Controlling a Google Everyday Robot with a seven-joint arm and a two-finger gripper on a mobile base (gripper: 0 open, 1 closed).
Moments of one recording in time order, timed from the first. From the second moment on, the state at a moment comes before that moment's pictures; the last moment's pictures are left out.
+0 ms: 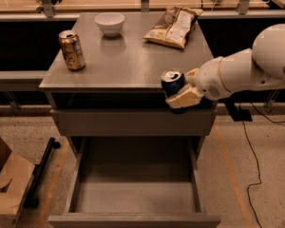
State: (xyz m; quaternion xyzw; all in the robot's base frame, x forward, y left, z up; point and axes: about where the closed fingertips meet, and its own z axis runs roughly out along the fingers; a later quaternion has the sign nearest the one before) arm 0.574 -0.106 0.861 -0.52 0.75 0.14 0.39
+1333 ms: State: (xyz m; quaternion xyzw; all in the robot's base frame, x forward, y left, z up) arm 0.503 -0.087 0.640 -0.50 0.77 0.23 0.31
